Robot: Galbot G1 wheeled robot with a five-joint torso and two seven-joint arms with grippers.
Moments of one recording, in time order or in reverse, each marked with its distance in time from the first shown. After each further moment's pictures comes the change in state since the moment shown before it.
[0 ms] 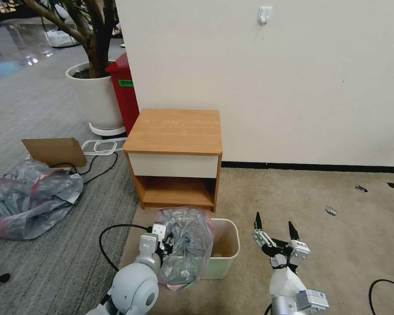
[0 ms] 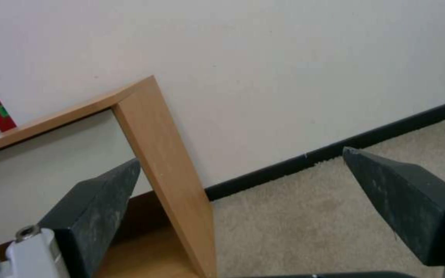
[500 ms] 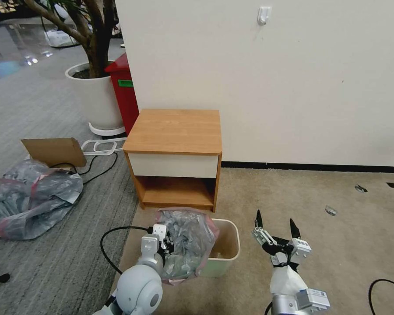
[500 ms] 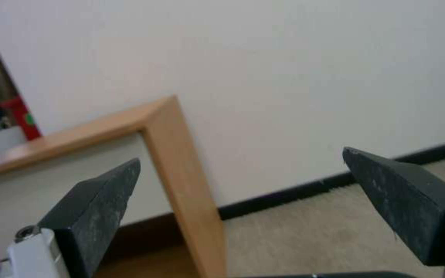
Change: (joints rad) left arm 0.065 -0.015 -0.023 -0.014 0.072 -0.259 0.029; right arm 0.012 -0.016 -0.031 0.053 -0.069 -0.005 -0.018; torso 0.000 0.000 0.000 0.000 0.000
